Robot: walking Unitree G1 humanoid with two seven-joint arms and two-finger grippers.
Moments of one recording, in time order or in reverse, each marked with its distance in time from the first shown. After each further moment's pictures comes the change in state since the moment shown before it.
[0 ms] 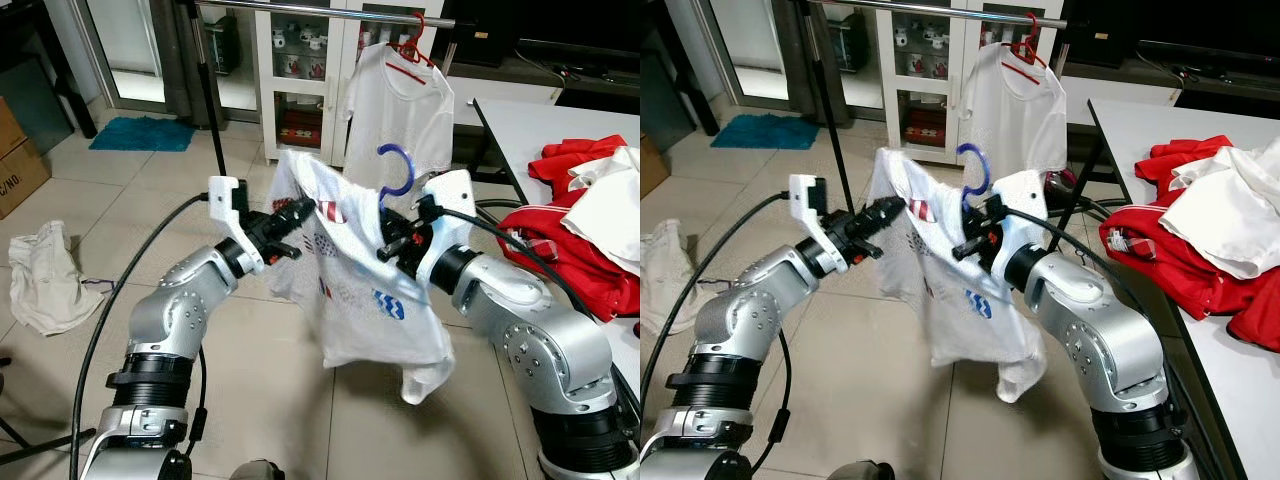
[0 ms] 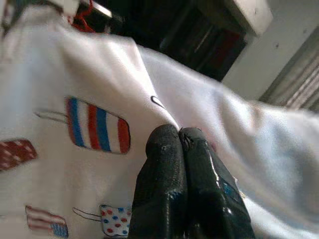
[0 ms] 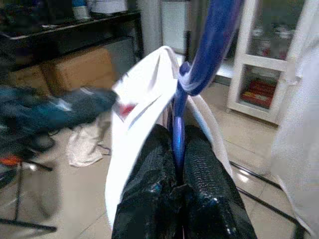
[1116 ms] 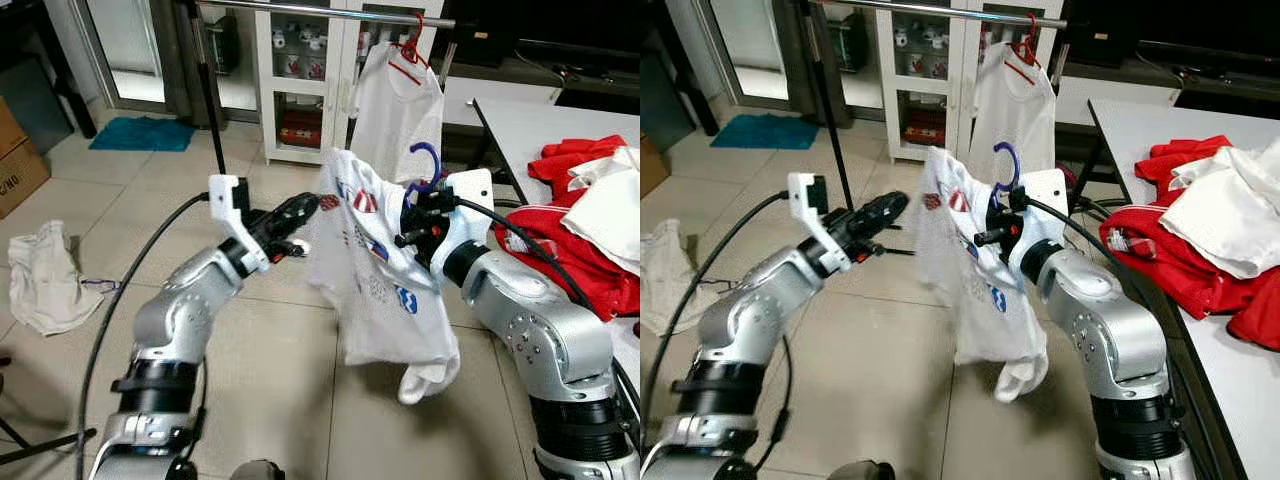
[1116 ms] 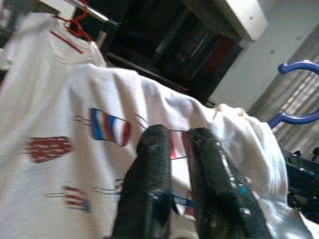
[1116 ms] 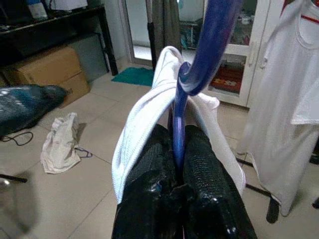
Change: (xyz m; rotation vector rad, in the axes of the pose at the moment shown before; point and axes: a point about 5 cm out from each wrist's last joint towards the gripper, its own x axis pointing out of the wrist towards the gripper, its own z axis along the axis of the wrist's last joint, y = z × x) left arm 0.007 -0.010 -0.007 -0.022 0.010 -0.022; right arm 0.001 -0.019 -0.004 0.046 0.022 -0.110
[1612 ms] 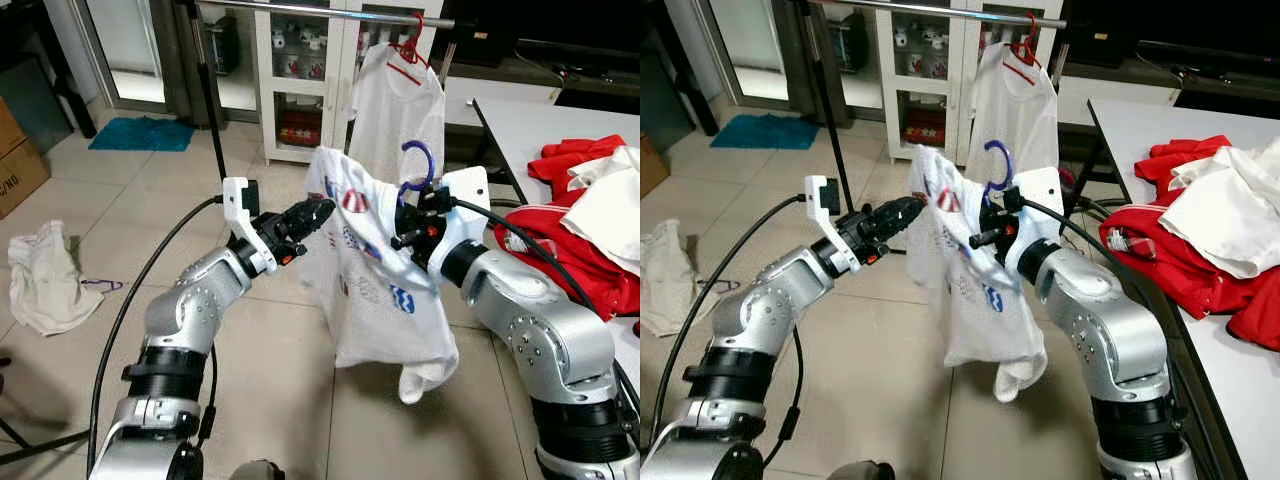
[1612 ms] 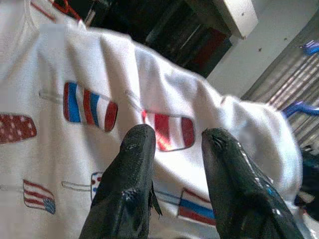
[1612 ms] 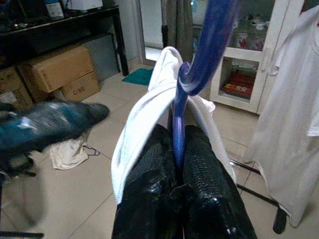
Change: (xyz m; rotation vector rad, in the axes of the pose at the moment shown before) left arm 0.007 0.008 -0.012 -0.082 0.053 -0.026; right arm -0.001 0.007 0.003 -0.028 -0.009 0.055
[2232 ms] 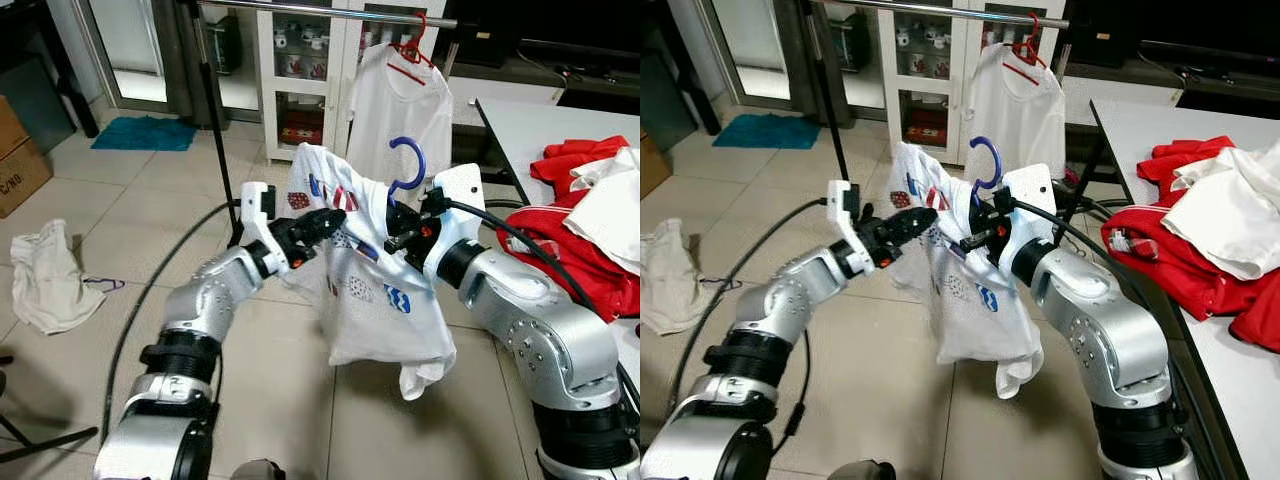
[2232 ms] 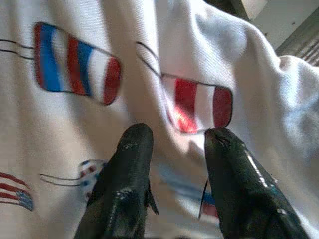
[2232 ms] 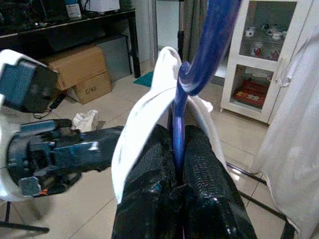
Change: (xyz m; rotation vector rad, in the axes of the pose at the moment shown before) left arm 0.018 0.005 -0.012 -0.027 0.066 0.001; right arm -0.003 0.010 0.005 -0.033 -0.010 0.053
